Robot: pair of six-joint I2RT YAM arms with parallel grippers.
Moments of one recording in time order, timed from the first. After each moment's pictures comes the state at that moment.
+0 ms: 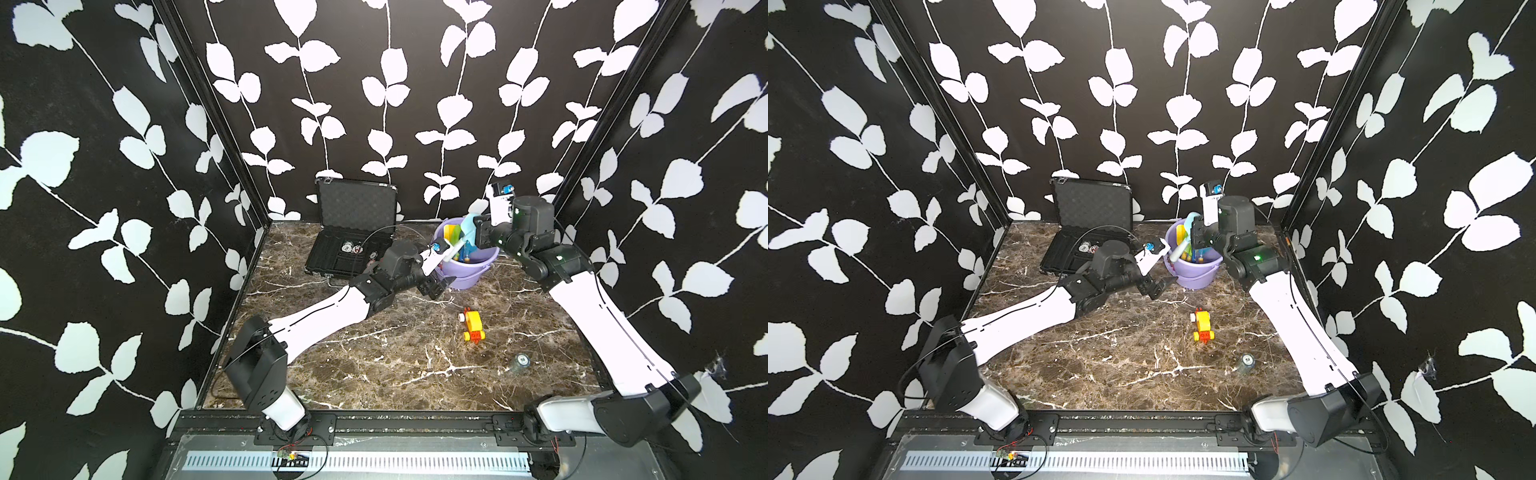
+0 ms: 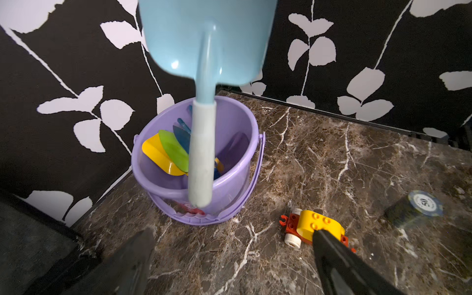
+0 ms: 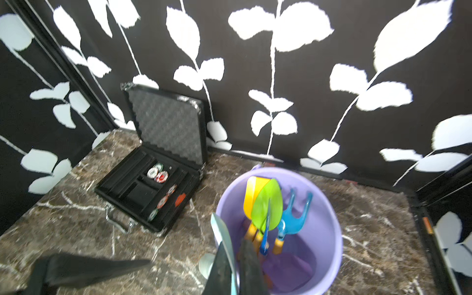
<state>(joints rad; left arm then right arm) -0.85 1.55 1.22 0.01 0.13 0.20 0.40 1.36 1.54 -0.53 0.01 0.07</state>
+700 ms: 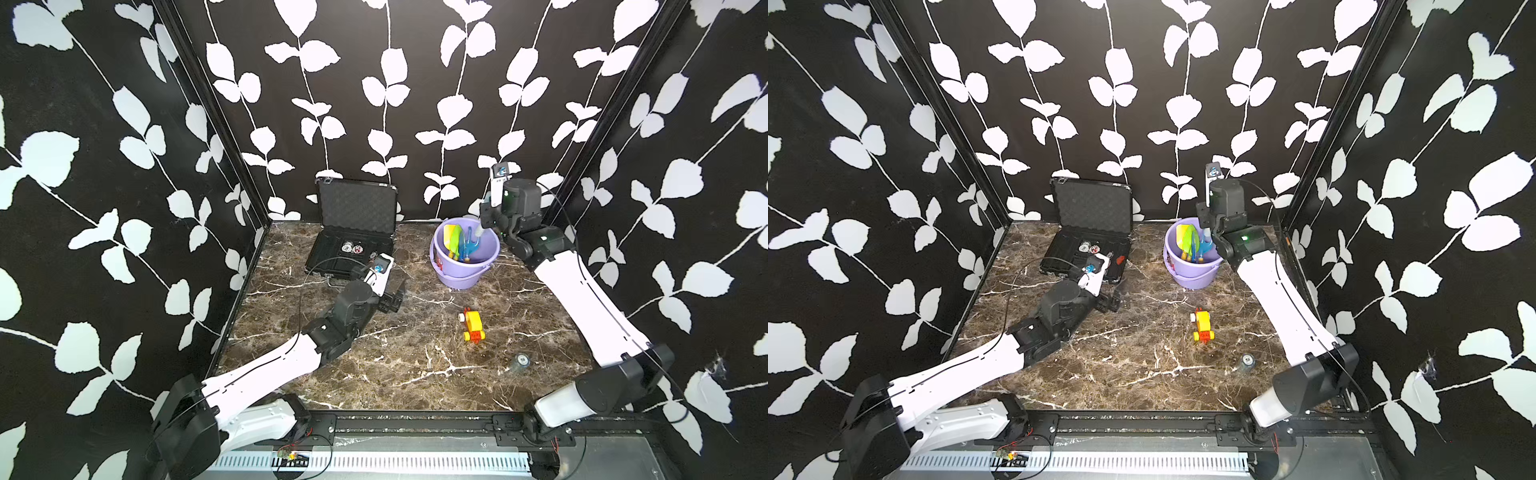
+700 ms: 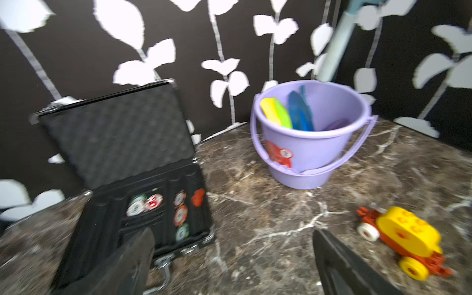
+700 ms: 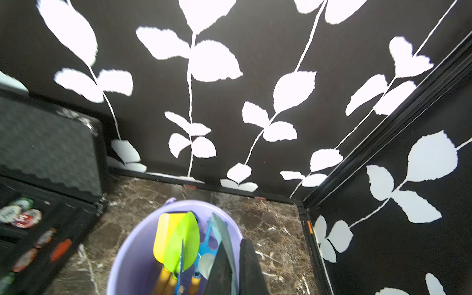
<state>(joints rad) -0.85 1.08 0.72 0.16 -0.41 0.04 0.39 1.53 1.67 -0.48 0.39 -0.12</state>
